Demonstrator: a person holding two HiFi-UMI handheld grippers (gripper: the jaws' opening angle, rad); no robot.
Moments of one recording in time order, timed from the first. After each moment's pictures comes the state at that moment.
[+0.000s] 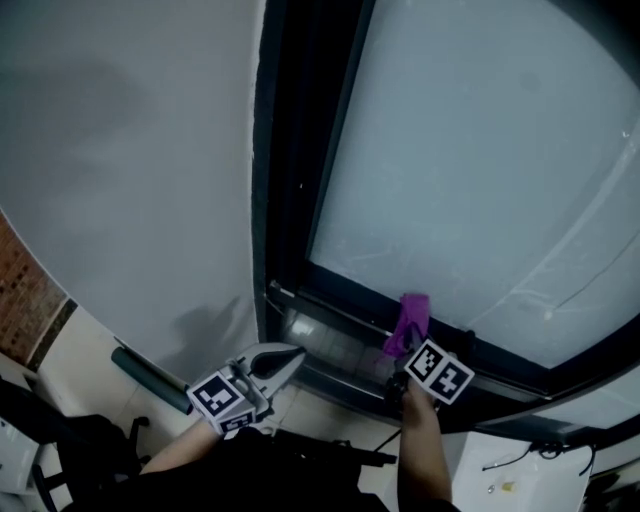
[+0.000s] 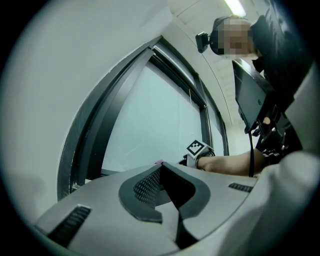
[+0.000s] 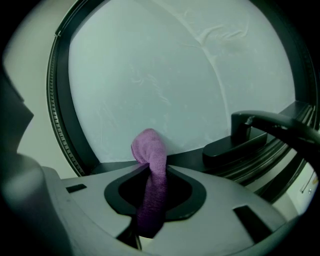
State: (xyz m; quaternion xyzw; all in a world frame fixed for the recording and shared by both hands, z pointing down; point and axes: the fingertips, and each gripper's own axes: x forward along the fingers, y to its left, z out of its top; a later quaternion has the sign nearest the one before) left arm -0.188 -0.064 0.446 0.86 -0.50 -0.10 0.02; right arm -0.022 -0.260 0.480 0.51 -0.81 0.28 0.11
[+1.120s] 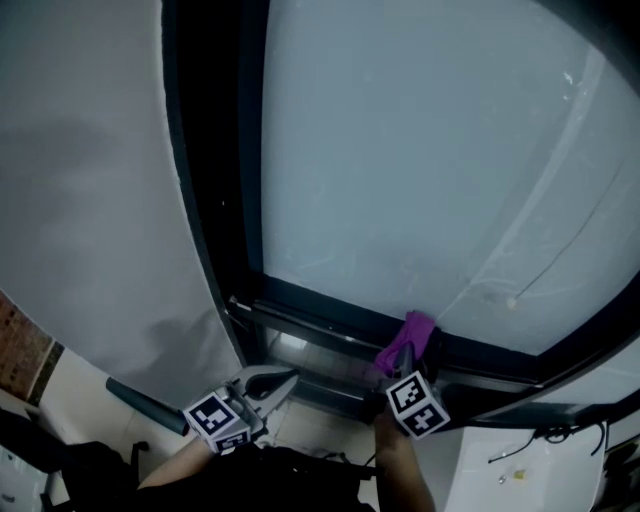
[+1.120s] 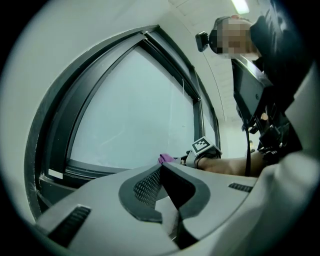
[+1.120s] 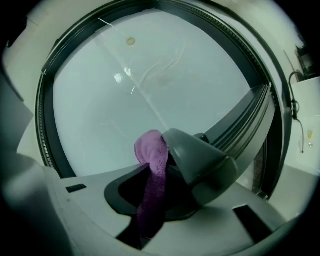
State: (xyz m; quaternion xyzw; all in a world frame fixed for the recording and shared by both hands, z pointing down) left arm -0.121 -0.086 0.452 0.89 -0.46 -0.07 0.03; right arm 0.067 -0.248 0.475 0.60 -0.74 0.30 -0.07
